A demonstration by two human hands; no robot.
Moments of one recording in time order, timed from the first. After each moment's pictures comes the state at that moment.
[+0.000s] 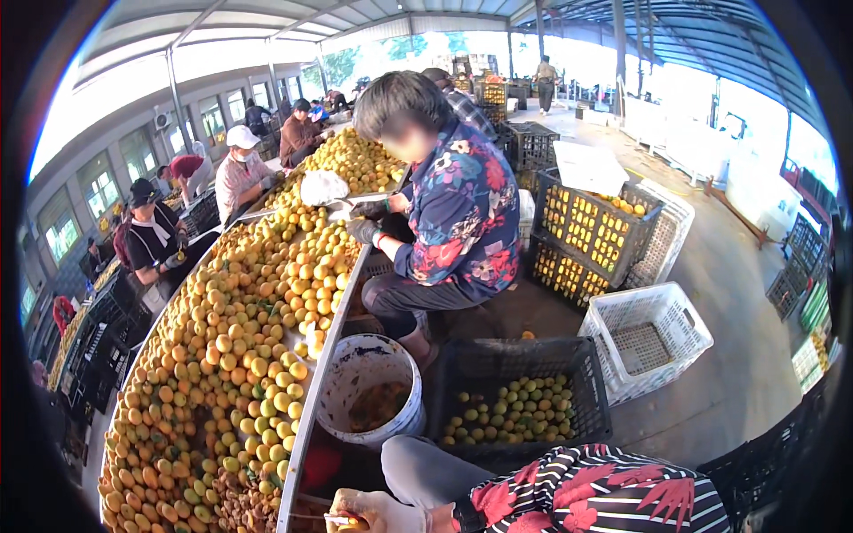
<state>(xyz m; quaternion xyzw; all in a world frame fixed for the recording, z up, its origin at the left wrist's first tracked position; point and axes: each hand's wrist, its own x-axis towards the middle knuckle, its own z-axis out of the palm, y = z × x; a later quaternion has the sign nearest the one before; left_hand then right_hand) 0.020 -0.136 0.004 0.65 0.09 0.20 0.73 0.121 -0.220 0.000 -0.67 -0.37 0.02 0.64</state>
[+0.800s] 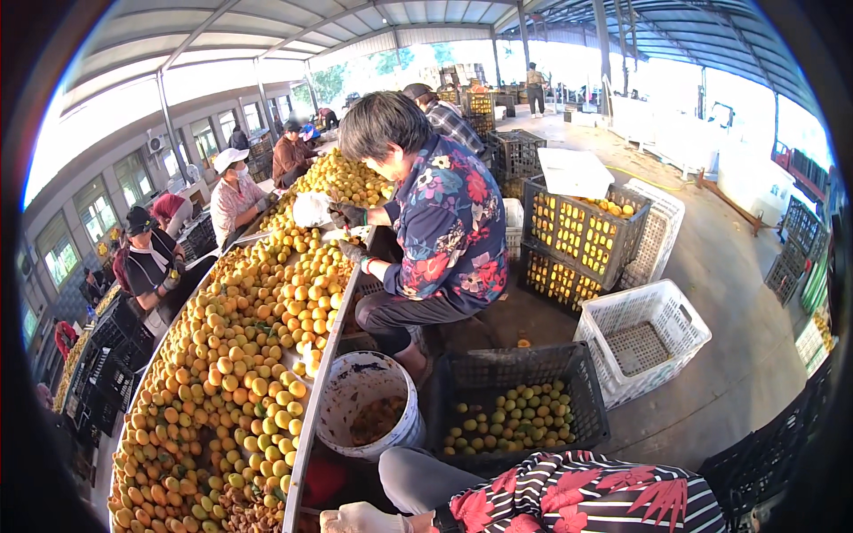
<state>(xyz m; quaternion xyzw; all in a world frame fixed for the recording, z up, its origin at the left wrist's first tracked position) 0.023 -0.131 -0.037 0.52 0.19 0.15 0.82 0.118 -0.216 0.004 -0.67 -0.41 -0.03 0.61</state>
